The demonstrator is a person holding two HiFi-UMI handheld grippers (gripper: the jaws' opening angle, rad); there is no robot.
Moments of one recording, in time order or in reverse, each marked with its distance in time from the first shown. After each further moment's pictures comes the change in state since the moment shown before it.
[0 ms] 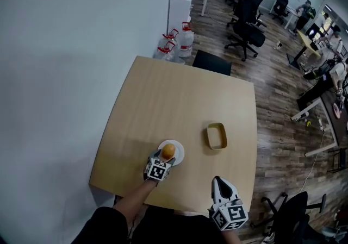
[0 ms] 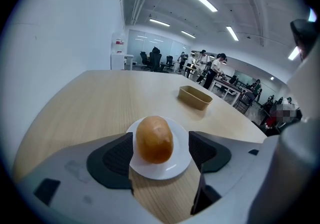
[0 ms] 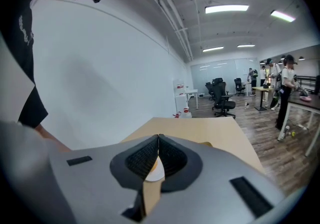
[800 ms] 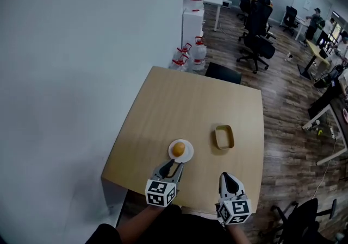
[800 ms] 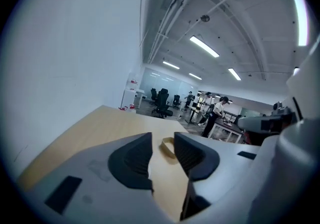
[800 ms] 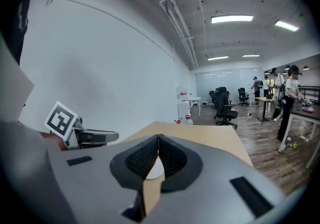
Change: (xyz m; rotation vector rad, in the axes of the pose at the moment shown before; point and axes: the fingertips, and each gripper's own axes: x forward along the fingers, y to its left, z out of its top) left arm -0.228 -0.105 0.100 -0.156 -0.458 0.076; right arm -0.044 -0.001 -0.002 -0.082 -0.076 0.029
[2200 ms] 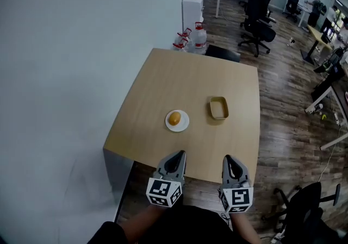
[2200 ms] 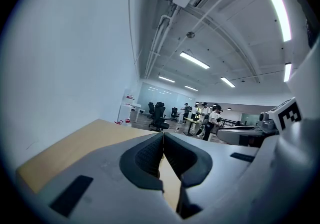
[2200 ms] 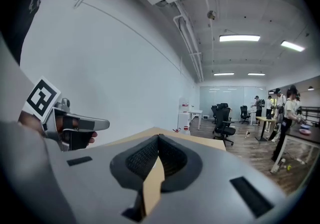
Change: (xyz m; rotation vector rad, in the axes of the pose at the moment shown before) left arm -0.095 -0.132 0.010 0.062 -0.184 0.001; right arm -0.108 -0.007 0.003 -0.148 -0.096 -0.002
